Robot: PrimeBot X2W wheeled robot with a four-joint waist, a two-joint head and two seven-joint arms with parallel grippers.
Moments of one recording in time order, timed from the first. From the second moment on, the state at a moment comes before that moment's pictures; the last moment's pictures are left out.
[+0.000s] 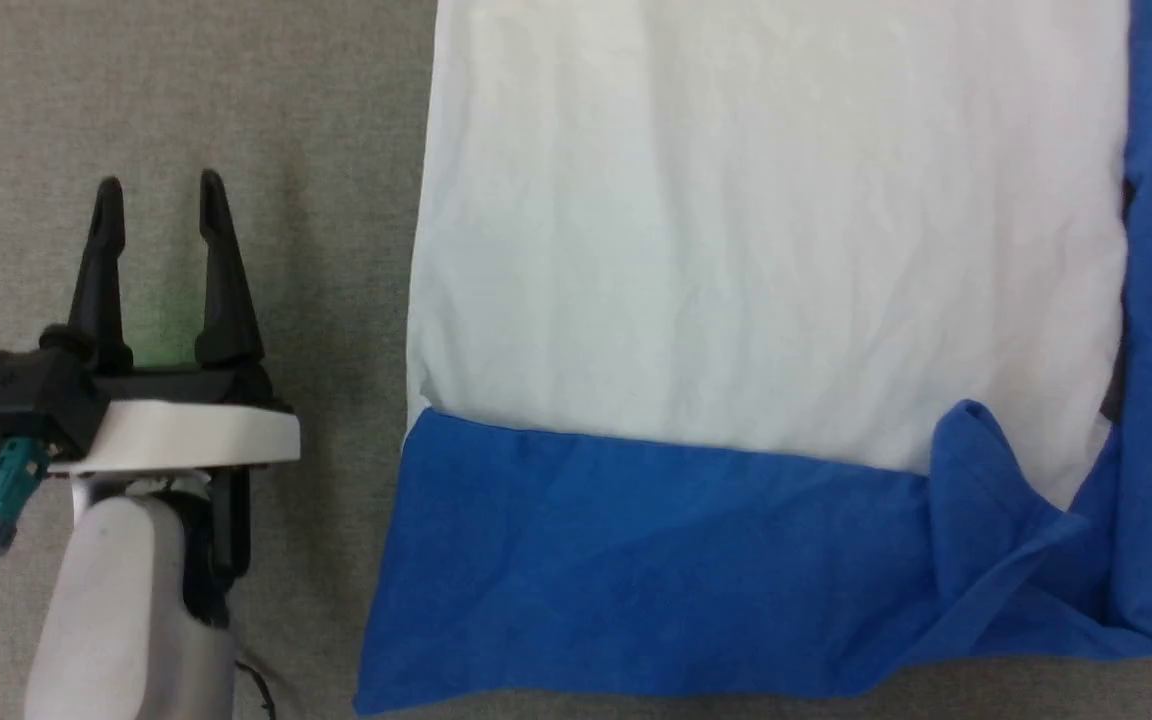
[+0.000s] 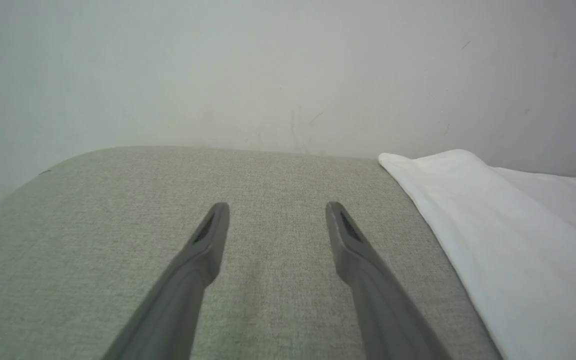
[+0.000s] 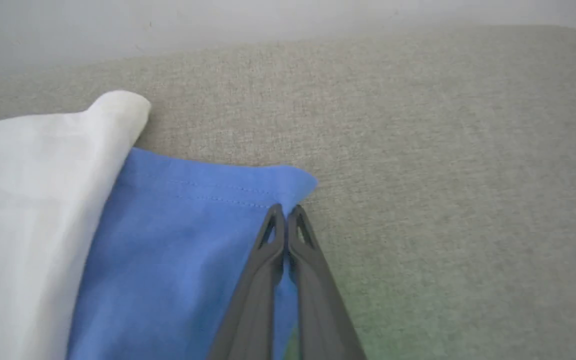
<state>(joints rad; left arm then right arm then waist) -0.34 0.20 -0.01 0.00 -0.27 0.06 -0.26 -0.94 -0.28 -0.29 0.54 0.14 0.13 0.56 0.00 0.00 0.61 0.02</state>
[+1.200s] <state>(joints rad) -0.08 0.16 0.02 0.11 -0.25 0.02 -0.26 -0.23 -0.25 -0.01 -0.65 0.18 0.13 0.69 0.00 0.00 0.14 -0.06</state>
